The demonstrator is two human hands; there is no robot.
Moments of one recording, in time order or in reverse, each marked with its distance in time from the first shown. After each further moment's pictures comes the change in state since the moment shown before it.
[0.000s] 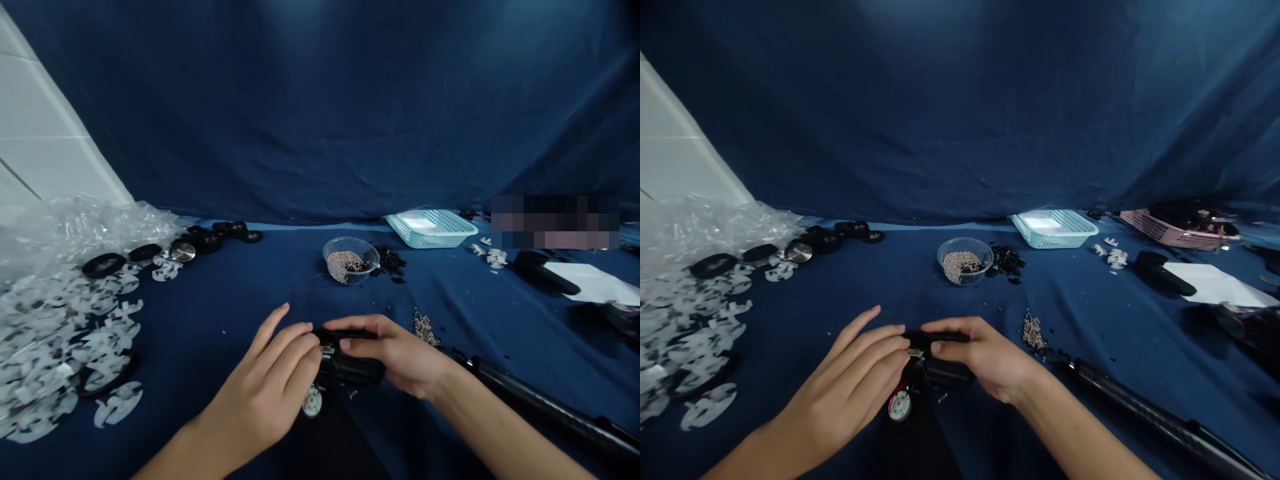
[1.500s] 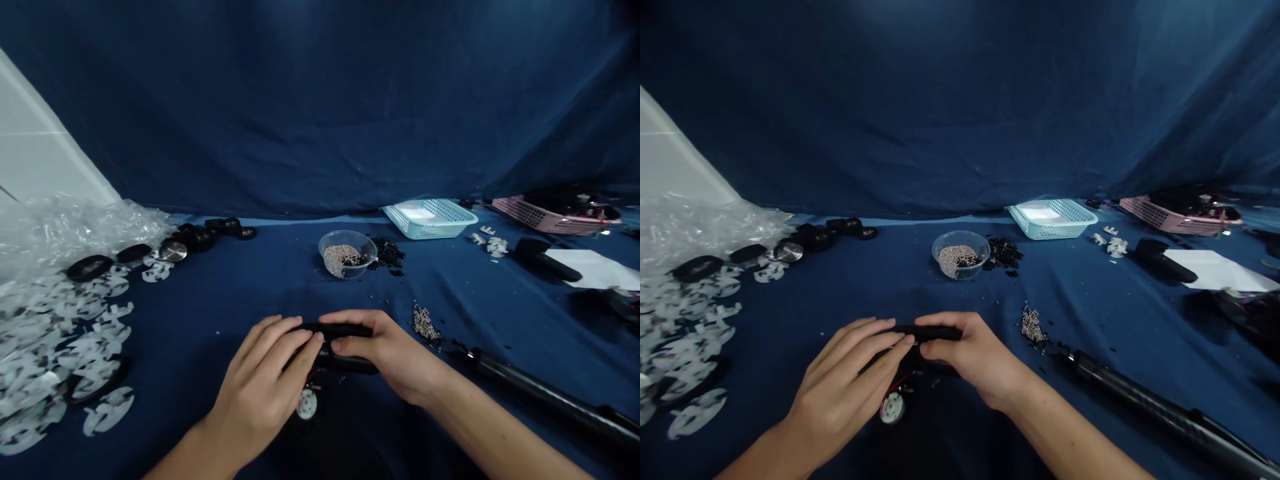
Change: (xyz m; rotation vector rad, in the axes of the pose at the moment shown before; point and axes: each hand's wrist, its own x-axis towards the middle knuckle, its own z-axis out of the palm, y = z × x) left_hand -0.005 0.000 0.022 -0.103 0.158 -0.124; right_hand 0.004 0.003 0.010 0.031 0.122 -0.110
